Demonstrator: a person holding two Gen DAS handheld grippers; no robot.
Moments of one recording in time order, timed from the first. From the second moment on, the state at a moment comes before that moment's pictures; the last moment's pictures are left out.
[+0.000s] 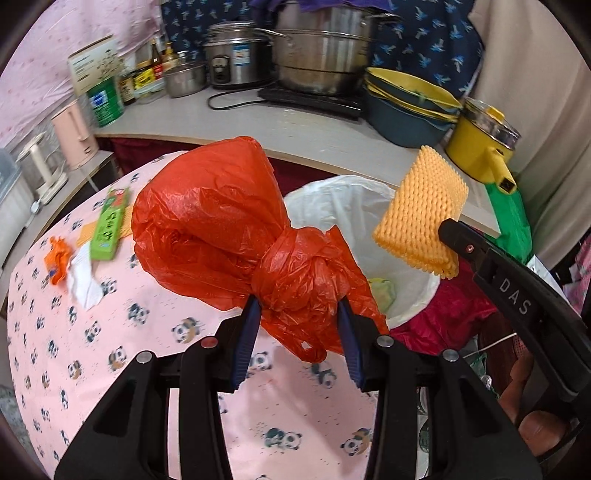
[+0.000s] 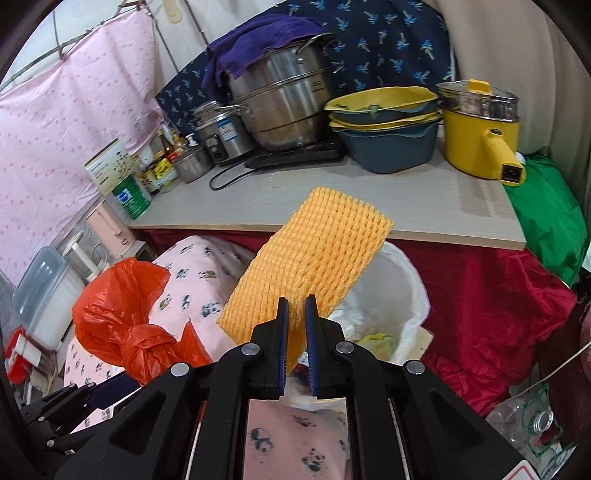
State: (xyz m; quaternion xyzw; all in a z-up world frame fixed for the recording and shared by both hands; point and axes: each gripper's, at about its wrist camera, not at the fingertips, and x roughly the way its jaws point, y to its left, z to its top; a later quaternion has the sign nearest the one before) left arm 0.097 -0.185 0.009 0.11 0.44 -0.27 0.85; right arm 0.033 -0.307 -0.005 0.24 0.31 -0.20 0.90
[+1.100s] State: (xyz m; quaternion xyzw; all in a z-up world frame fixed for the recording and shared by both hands) left arm 0.131 -0.241 -0.018 0.15 0.42 -0.30 0.84; right arm 0.052 -0.349 -0.029 0.26 0.32 -0.23 0.88
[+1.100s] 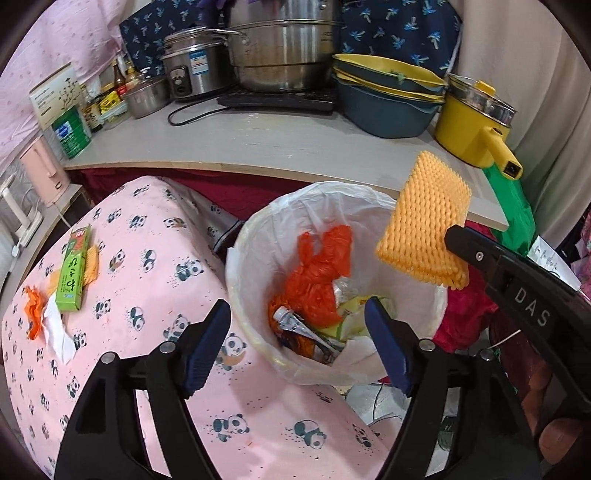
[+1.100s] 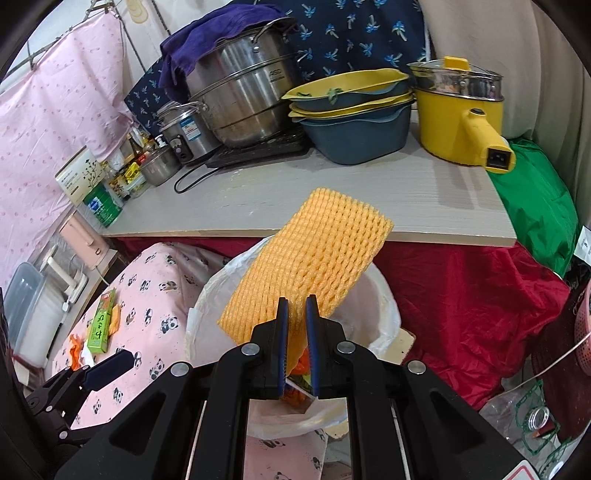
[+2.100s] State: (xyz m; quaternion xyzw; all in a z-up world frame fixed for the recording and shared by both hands) left arm 0.163 -0.130 0.000 0.07 0.42 -0.20 0.88; right arm 0.093 -0.274 0.008 0.22 0.31 -0.17 0.91
